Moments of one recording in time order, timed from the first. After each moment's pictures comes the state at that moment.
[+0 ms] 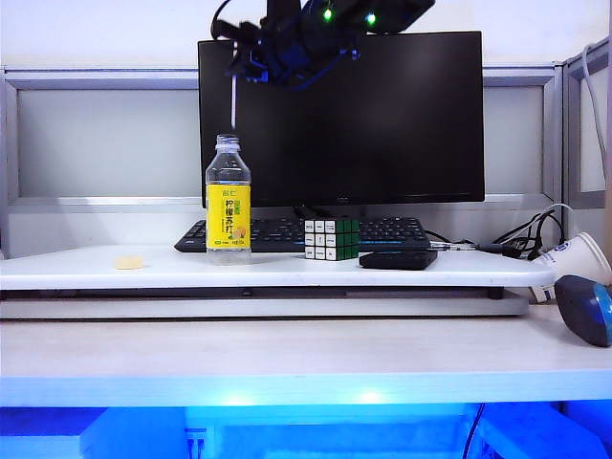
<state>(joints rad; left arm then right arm) 0.02 0.00 0.02 -0.17 0.61 -0.01 0.55 2.18 1.99 0.23 -0.29 0.05</state>
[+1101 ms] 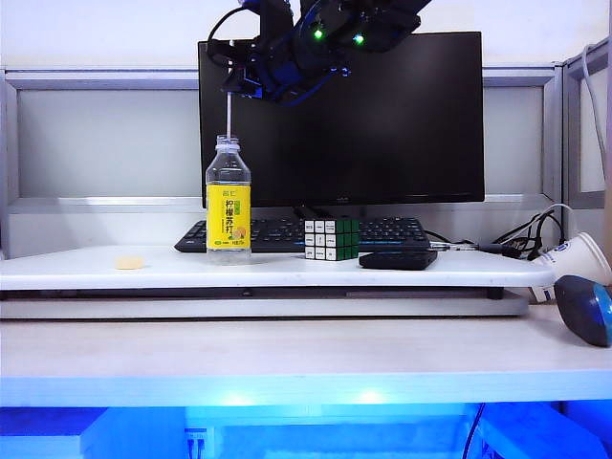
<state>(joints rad) 0.02 0.00 0.02 -0.17 0.60 -0.01 0.55 2.26 2.08 0.20 -0.29 0.05</state>
